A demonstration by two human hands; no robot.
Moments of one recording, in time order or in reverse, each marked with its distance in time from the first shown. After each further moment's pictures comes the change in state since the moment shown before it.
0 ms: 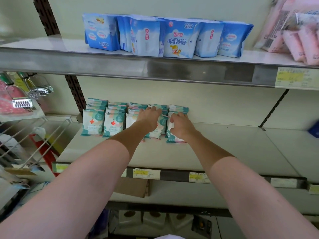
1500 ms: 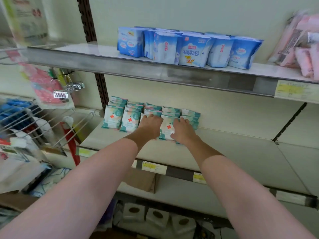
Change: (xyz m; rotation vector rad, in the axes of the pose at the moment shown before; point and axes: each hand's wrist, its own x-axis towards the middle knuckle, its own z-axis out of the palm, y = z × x) left_hand -0.066 -0.008 -0.016 0.103 -0.031 -0.098; right_hand -0.023 -0.046 -0.007 -0.172 -0.073 -0.064
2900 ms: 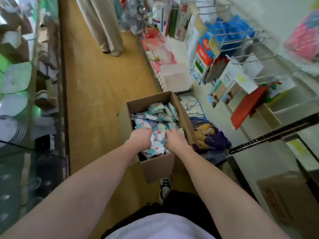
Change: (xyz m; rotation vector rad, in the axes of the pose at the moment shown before) left_hand -0.567 -0.341 0.220 -0.459 -0.536 -1.082; right_hand -0.208 -0.595 0.260 -0.083 -0.608 -1.006
